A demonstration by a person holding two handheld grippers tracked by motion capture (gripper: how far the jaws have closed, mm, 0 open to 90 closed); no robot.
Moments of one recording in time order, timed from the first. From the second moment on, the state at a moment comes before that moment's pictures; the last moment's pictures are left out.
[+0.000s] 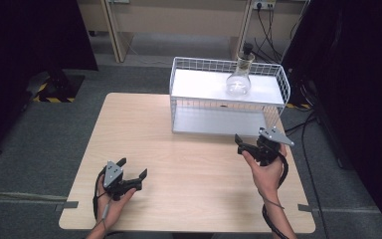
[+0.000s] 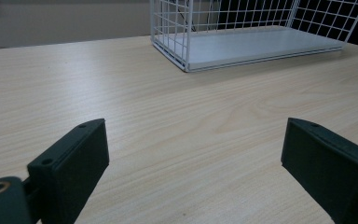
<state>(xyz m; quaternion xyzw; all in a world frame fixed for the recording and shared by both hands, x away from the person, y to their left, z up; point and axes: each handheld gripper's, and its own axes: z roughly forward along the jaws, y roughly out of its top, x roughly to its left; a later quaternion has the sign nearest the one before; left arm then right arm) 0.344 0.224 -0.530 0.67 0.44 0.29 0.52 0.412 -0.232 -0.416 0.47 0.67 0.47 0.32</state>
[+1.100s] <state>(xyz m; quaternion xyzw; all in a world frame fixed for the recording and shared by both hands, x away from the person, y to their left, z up) 0.344 0.223 -0.530 0.67 0.44 0.29 0.52 0.369 -0.265 -0.475 0.51 0.68 0.43 0.31</state>
